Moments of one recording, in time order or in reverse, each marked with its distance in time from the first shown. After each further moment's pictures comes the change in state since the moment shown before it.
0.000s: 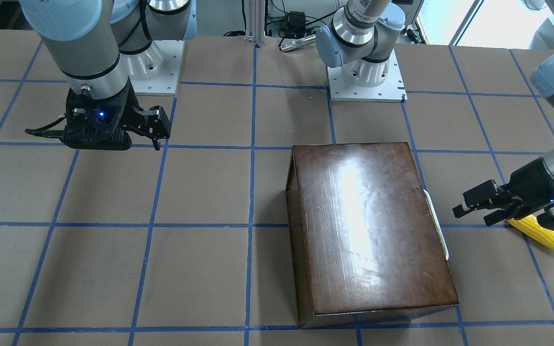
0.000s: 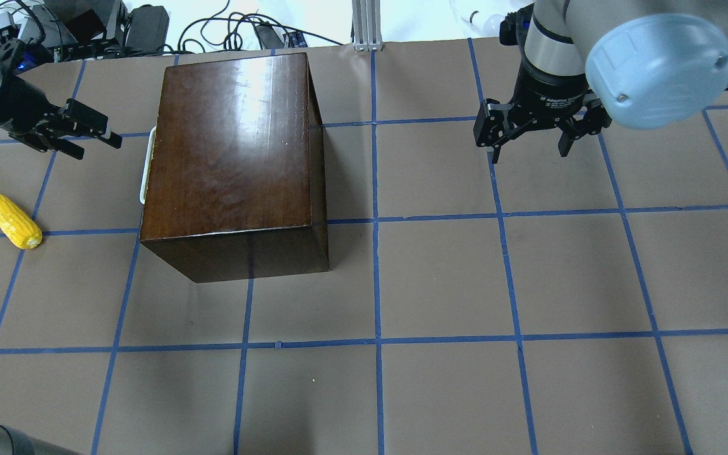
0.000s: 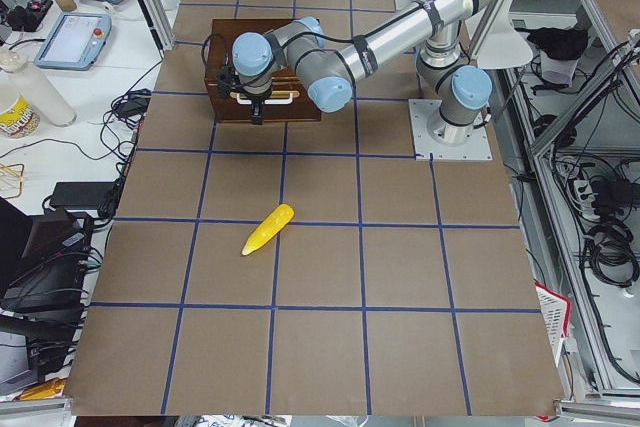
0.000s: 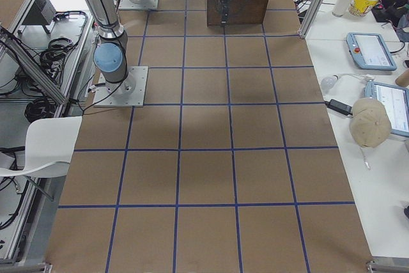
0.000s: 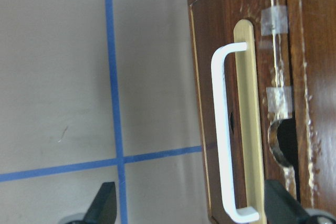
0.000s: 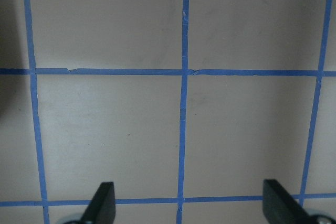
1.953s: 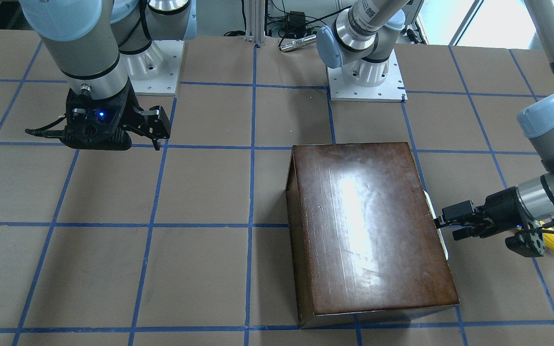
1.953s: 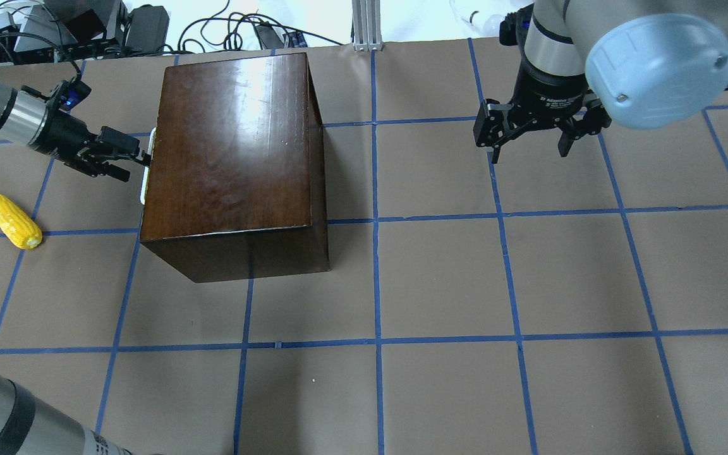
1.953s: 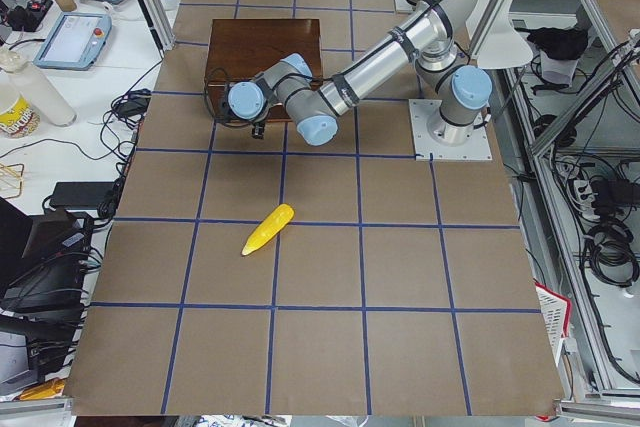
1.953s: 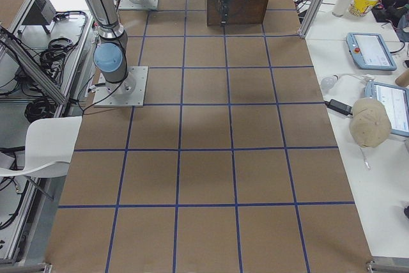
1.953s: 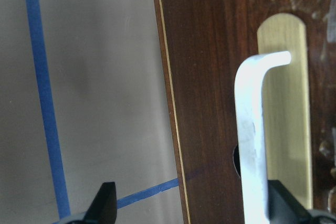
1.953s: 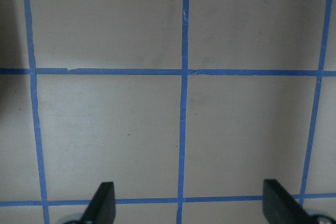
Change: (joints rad) left arm 0.008 -0.126 -0.027 -0.012 -0.100 0.085; right arm 0.000 0.000 0.000 0.000 0.000 0.000
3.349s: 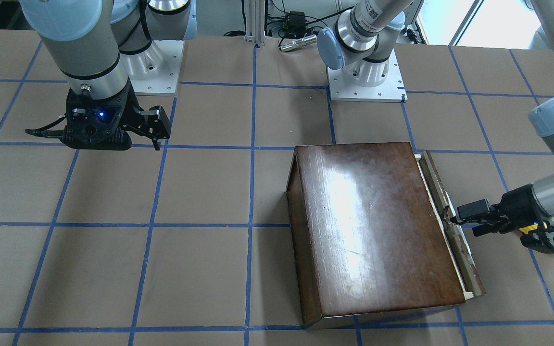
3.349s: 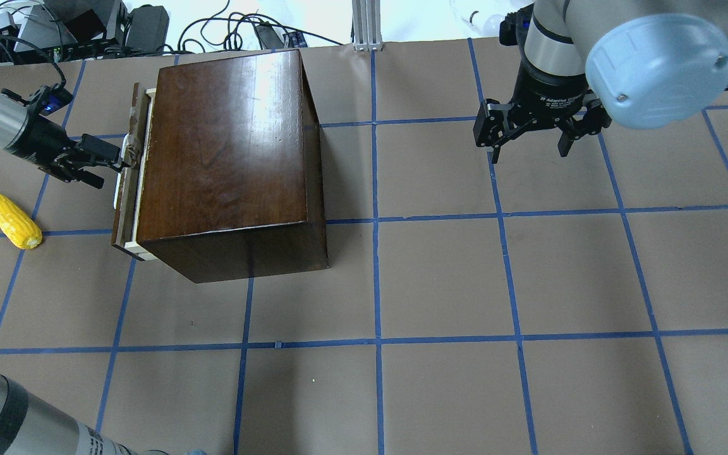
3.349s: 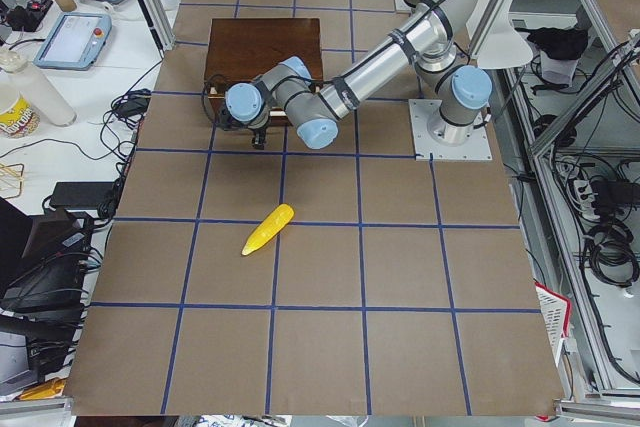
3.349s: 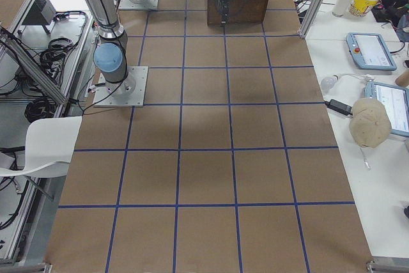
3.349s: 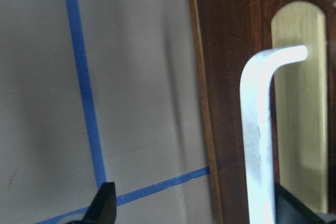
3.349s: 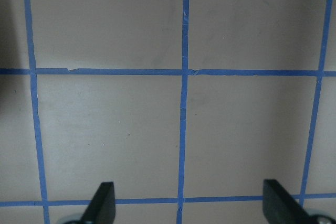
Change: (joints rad) left arm 0.046 0.001 0.022 0.013 0.113 0.008; right arm 0.000 0.000 0.000 0.000 0.000 0.000
